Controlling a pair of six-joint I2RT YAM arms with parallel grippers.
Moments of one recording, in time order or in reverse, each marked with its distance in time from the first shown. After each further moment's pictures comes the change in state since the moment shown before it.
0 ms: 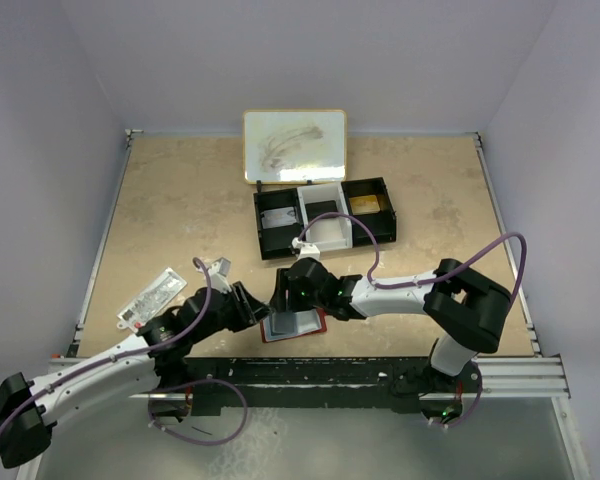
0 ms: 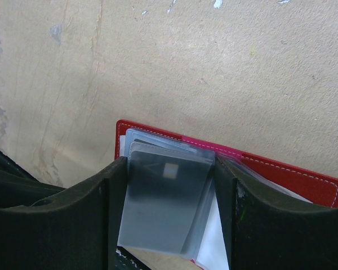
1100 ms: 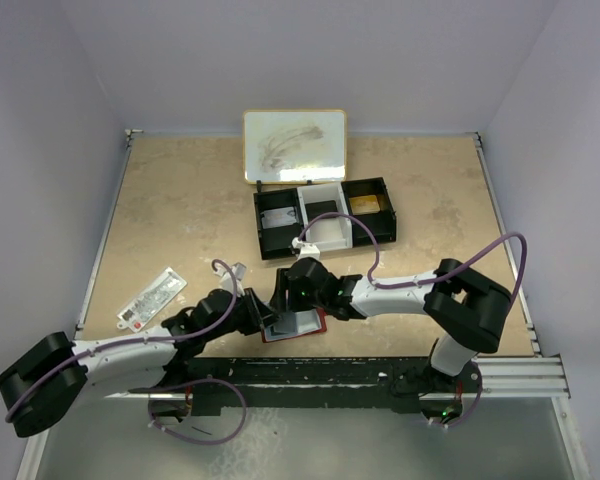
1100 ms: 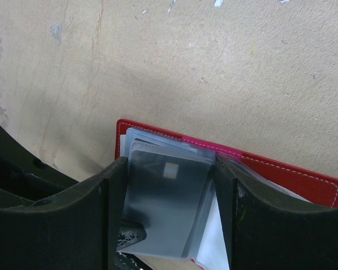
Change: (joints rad) left arm -0.005 0.345 -0.106 0.474 0.132 -0.009; right arm 0.000 -0.001 0.000 0.000 -0.004 0.000
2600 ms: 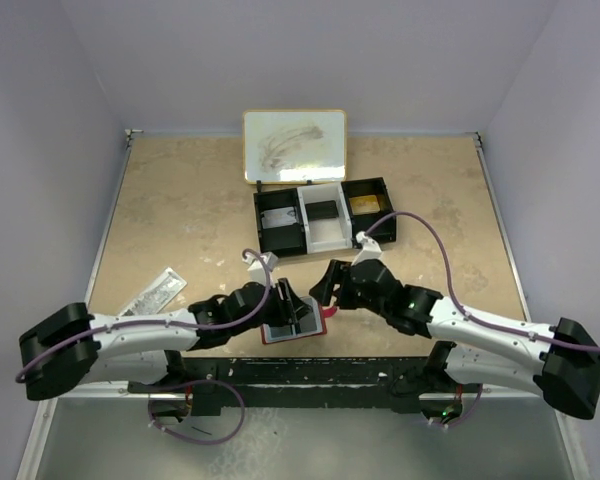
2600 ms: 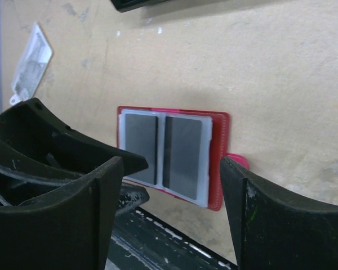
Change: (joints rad) left arm -0.212 0.268 0.285 -0.031 -0.185 0.054; right arm -0.106 -0.638 -0.254 -0.247 0.061 0.048
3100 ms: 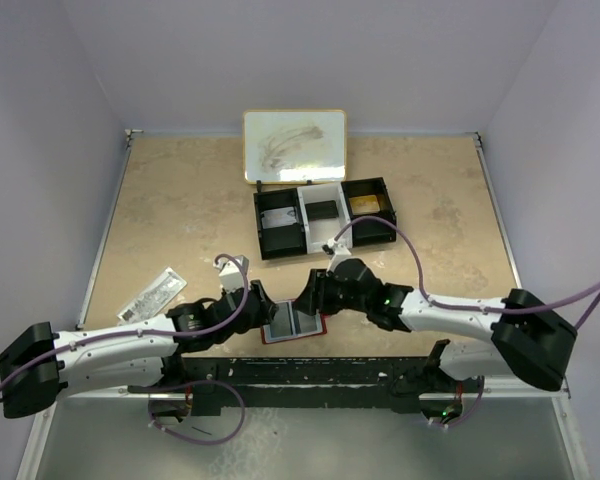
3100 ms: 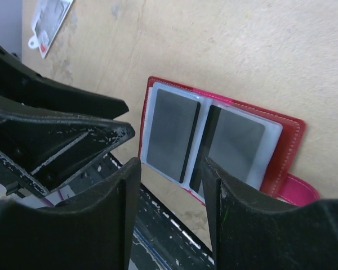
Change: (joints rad) left arm -0.003 -0.257 0.009 -0.493 -0.296 -0.032; right arm 0.000 0.232 -0.022 0.304 -0.245 -0.048
